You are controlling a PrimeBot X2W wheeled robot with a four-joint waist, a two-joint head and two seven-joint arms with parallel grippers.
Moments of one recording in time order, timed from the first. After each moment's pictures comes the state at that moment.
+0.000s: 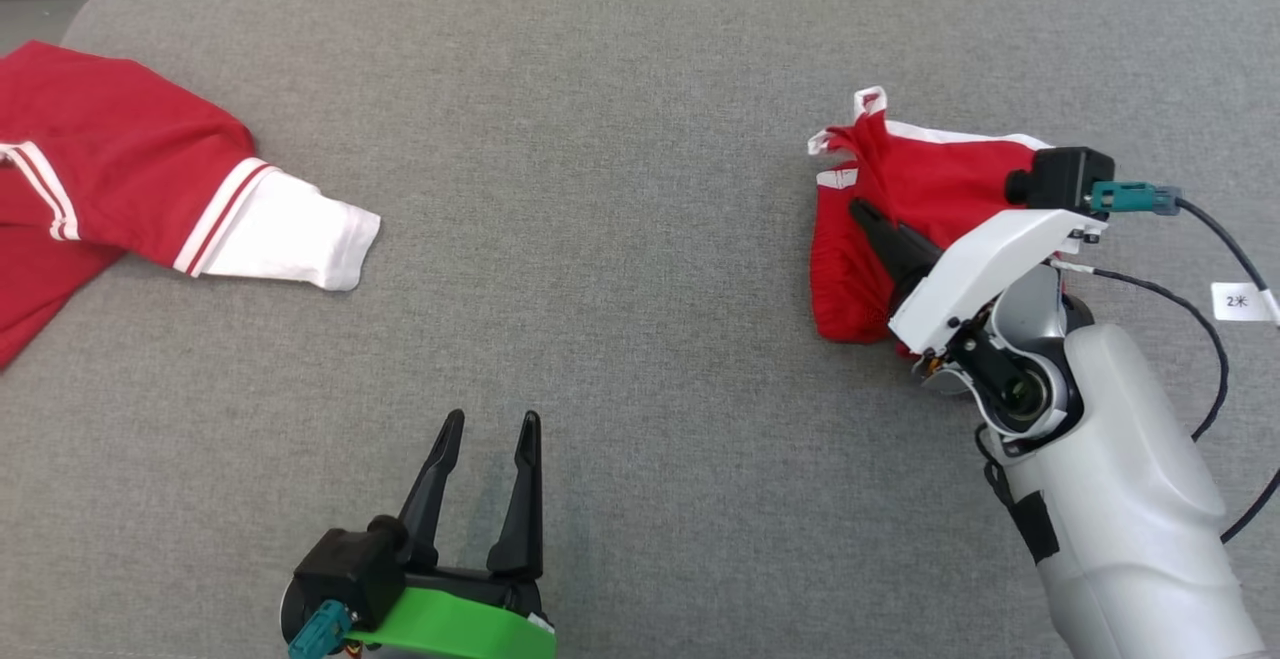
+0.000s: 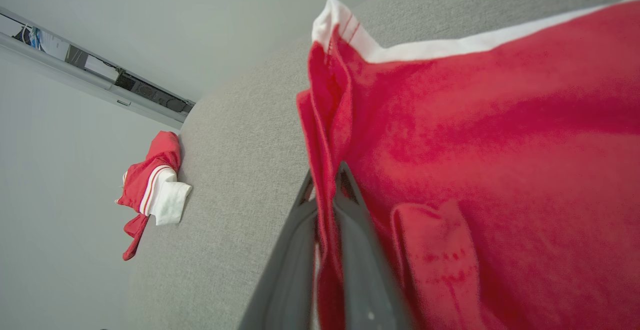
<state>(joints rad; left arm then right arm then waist) 0.01 0.05 -0.33 0.07 -0.41 -0.02 -0.26 -0.54 -0.06 0.09 0.39 0.72 0.13 0.37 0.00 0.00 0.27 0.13</state>
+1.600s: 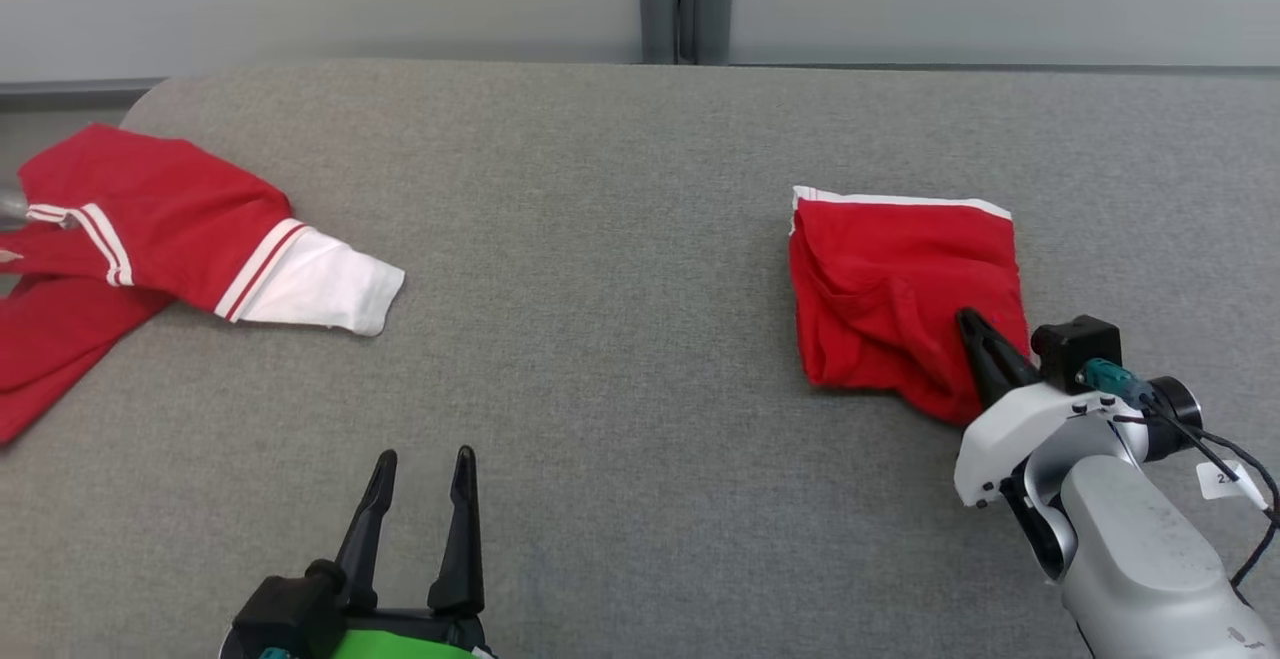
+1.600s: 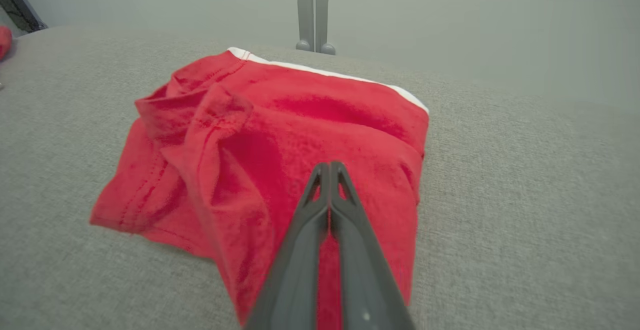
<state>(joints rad) 0.11 0.05 -0.21 0.04 -0.36 -0.05 -0.26 -0.46 -0.21 0.22 0.76 0.22 0.13 -0.26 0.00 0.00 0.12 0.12</state>
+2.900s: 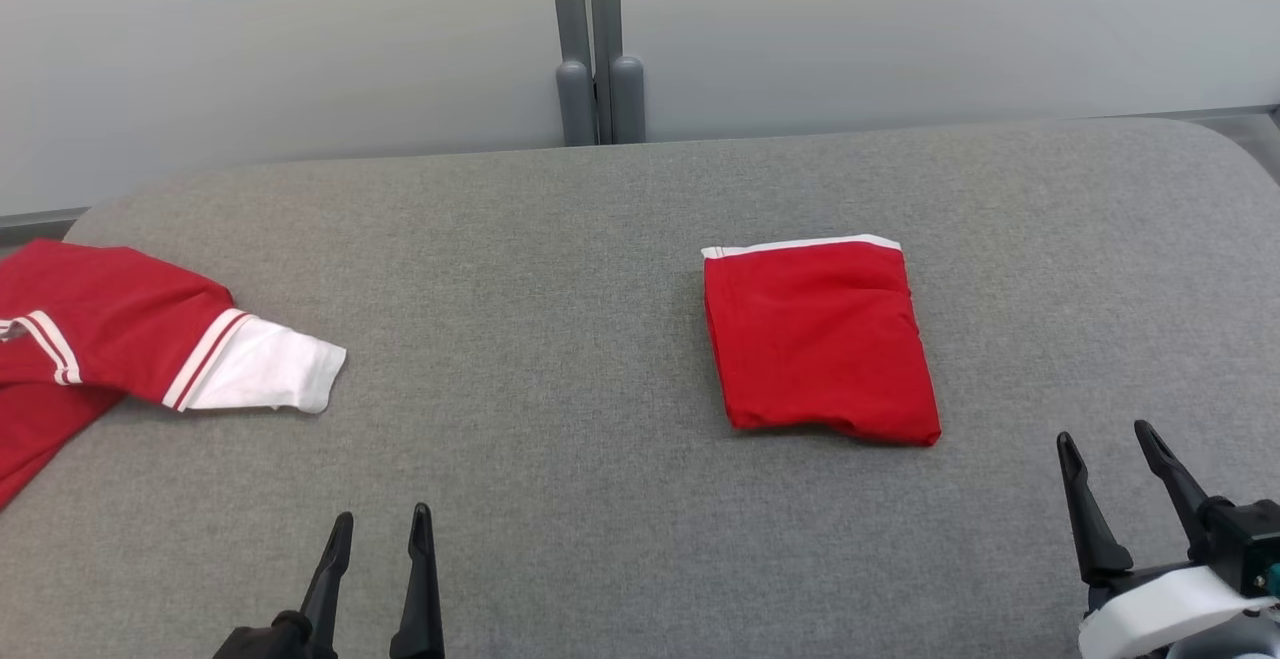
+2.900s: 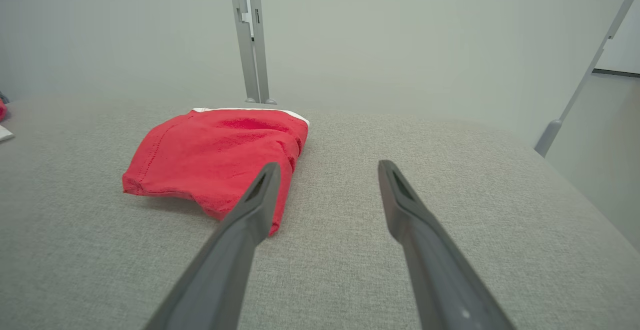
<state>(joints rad) 0.18 0.05 -0.13 0.07 -0.34 -0.05 -0.26 0.08 -0.27 0.01 0.15 0.22 0.13 -0.26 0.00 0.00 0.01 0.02</state>
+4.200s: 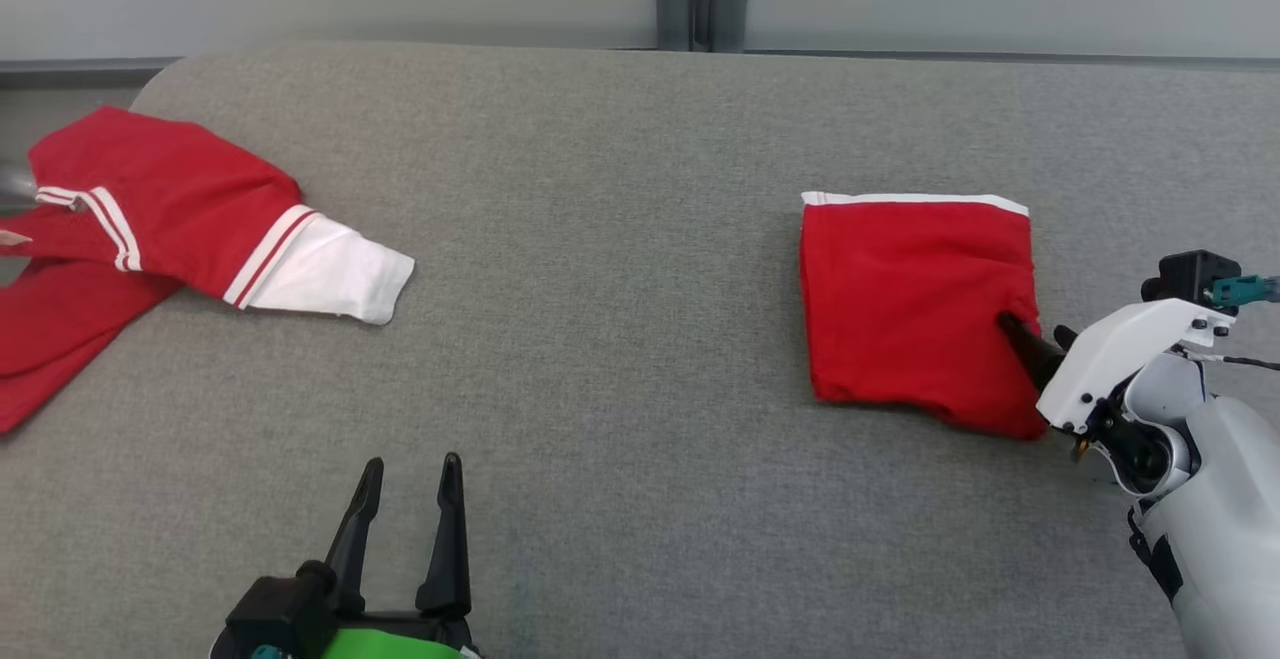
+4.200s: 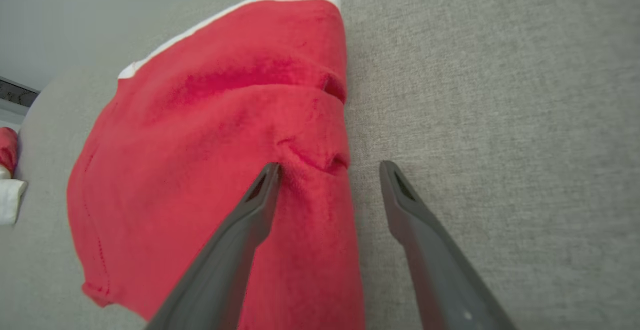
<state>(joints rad) 0.10 0.05 -0.19 0.08 -0.35 -0.05 -0.26 -0.51 -0.27 0.07 0.72 0.69 0.13 0.29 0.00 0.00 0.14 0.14</state>
